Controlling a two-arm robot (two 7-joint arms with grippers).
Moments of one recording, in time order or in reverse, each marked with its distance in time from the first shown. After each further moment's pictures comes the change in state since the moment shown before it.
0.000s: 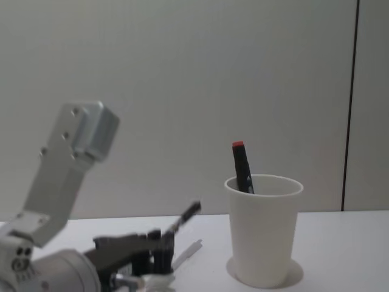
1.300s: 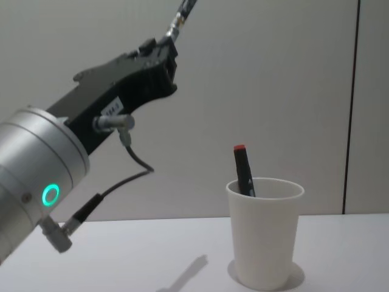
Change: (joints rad) left arm 0.047 -0.003 -0.028 -0.166 -0.071 -0.512 -0.102; right arm 0.000 0.000 0.000 0.000 0.000 0.000 0.000
